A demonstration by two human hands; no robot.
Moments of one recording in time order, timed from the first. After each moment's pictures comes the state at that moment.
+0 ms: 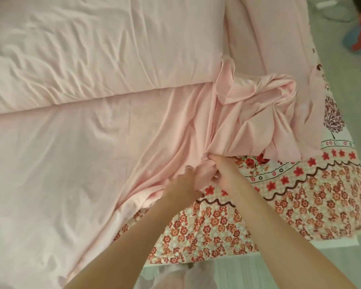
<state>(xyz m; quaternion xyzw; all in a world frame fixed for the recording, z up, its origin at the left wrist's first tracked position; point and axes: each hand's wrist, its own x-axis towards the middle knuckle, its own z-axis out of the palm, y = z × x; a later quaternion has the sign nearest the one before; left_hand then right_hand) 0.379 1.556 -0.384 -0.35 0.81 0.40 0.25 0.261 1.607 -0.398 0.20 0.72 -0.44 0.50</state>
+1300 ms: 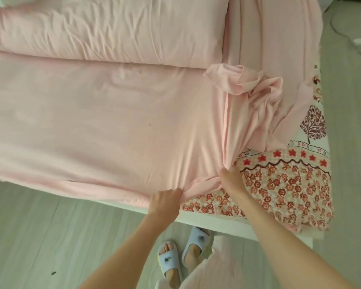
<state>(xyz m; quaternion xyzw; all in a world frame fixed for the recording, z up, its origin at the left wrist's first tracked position) 0.406 1.771 -0.378 -0.43 0.84 0.19 0.27 0.229 1.805 -0.387 -0.15 0.82 -0.28 0.48</state>
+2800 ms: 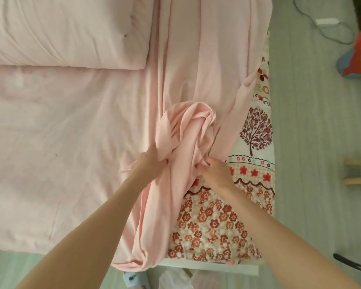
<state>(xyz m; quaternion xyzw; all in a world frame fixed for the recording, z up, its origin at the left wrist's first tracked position) 0.152 1.687 -0.419 -0.59 0.69 0.40 0.13 0.012 1.803 -0.435 -0.33 0.83 -0.18 0.40</state>
